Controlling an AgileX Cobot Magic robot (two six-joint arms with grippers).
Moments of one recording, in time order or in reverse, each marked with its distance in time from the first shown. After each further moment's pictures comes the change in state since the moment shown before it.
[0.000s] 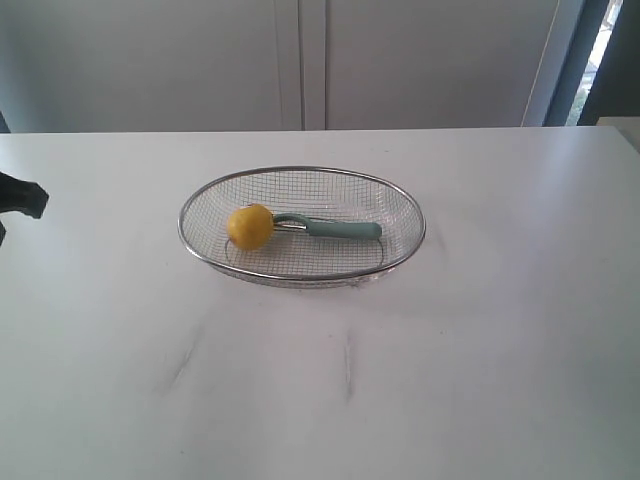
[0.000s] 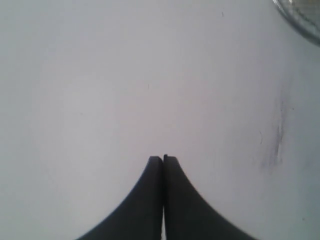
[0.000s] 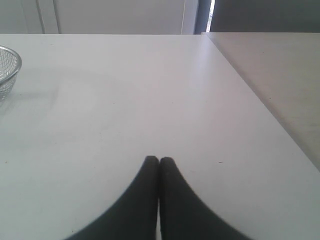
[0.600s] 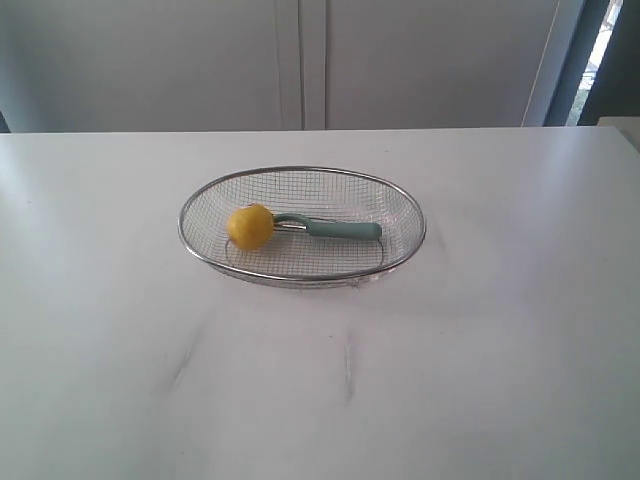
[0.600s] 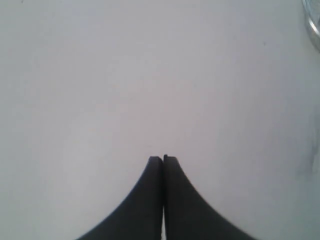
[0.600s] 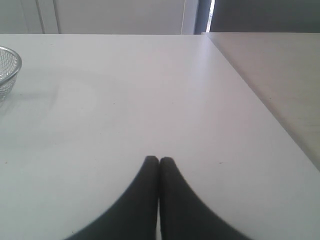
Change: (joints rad) left arm 0.163 -0.453 0.406 0.007 -0.224 -0.028; right arm 0.000 0.000 0.000 0.000 -0.002 0.000
